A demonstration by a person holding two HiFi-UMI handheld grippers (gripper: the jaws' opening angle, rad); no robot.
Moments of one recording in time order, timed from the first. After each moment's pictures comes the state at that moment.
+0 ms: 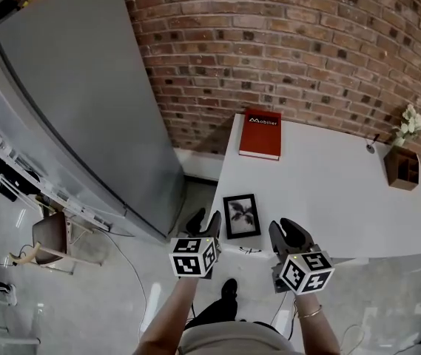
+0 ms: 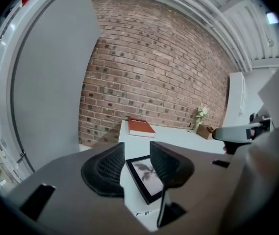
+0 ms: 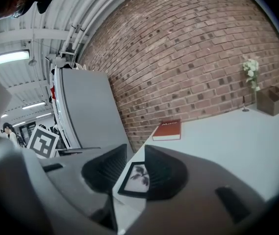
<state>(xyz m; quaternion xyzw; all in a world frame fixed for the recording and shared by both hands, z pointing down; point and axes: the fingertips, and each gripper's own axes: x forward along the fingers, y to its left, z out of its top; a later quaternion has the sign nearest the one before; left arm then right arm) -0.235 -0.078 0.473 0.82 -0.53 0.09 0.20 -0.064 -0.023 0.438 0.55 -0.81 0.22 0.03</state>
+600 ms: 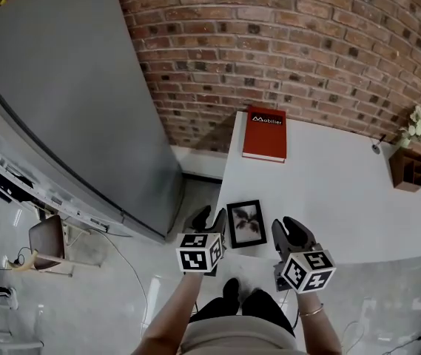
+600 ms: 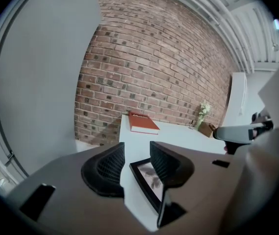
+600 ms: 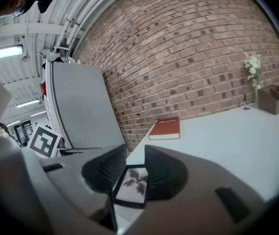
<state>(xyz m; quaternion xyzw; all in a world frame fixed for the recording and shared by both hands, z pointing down) -0.235 -0.129 0.502 0.82 -0.51 0.12 0.22 -0.073 -0.068 0.457 0.56 -0.79 0.23 0.05</state>
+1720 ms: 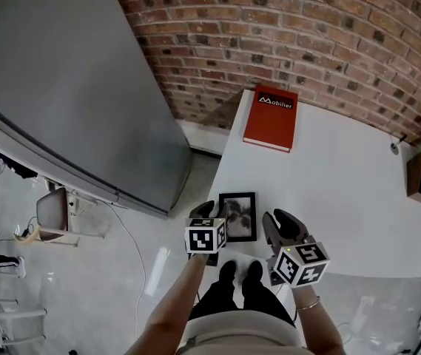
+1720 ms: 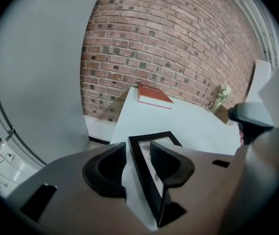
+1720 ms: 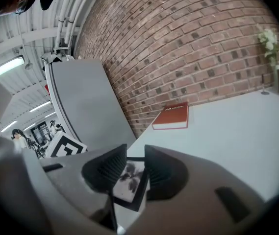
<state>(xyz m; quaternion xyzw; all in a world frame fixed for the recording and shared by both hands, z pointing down) -0.200 -0.143 0.596 0.75 -0.54 0.22 0.31 -0.059 -0.102 0.498 0.48 -0.83 0.28 0.08</state>
